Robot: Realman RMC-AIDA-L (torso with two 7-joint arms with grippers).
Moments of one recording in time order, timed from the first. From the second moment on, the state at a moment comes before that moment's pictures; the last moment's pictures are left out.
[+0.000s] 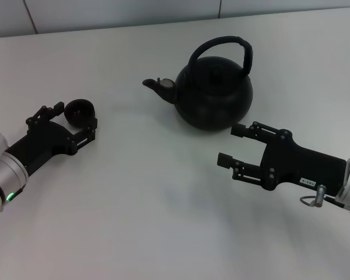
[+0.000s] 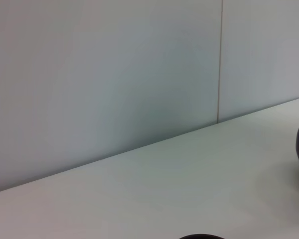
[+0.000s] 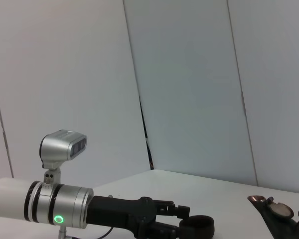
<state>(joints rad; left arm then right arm) -0.58 -2.08 0.85 0.00 1.19 1.00 -0.45 0.41 1.98 -1.74 -0.05 -0.63 -1.55 0.67</state>
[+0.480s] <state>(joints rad) -0.59 -2.08 0.85 0.00 1.18 1.00 -0.45 0.42 1.97 -1.74 -0.04 -0.63 -1.55 0.67</state>
